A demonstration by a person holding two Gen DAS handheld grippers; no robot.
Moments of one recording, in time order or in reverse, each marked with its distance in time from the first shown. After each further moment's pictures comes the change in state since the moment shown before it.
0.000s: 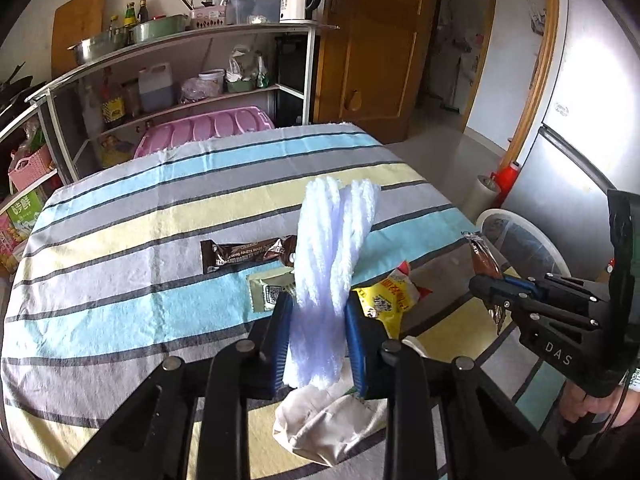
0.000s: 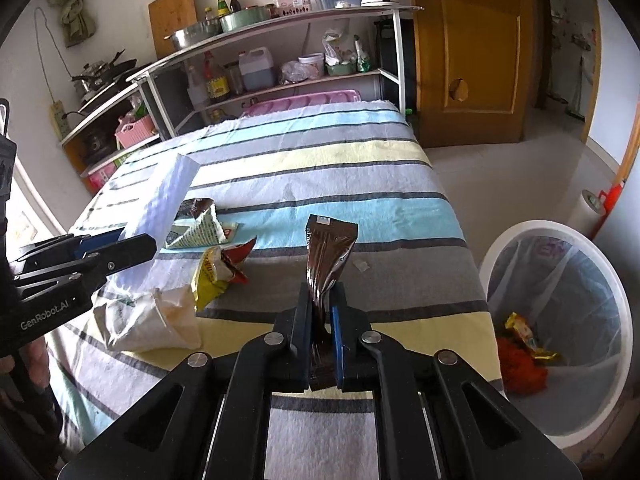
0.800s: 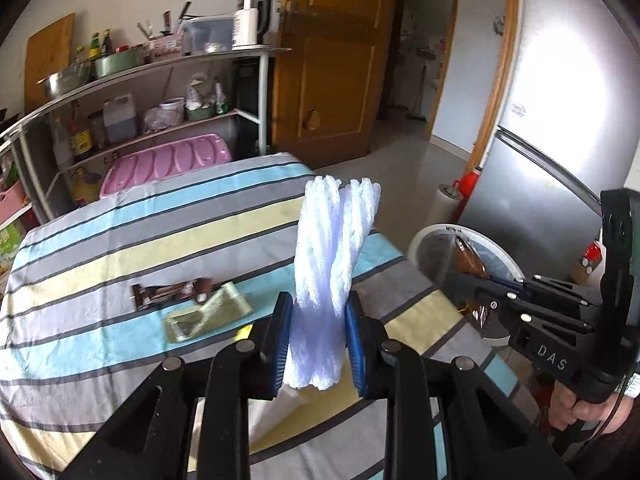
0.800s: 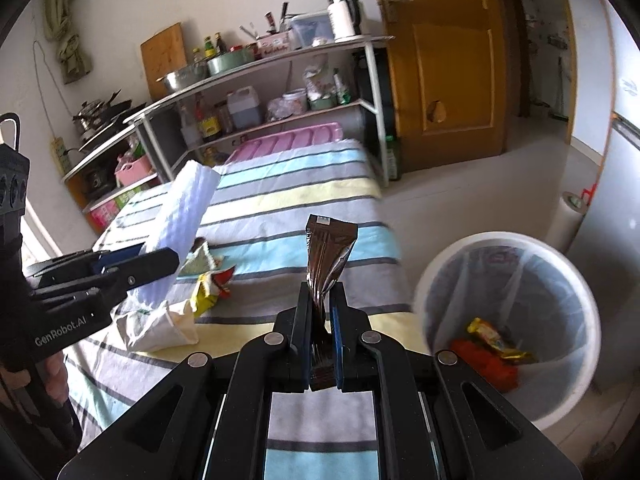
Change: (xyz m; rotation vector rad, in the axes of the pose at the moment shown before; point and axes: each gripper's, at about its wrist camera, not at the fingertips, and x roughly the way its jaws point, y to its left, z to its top) left arm -0.015 -0.076 0.022 0.074 -0.062 -0.087; right arm -0.068 -0.044 -0.003 0.070 -0.119 -0.029
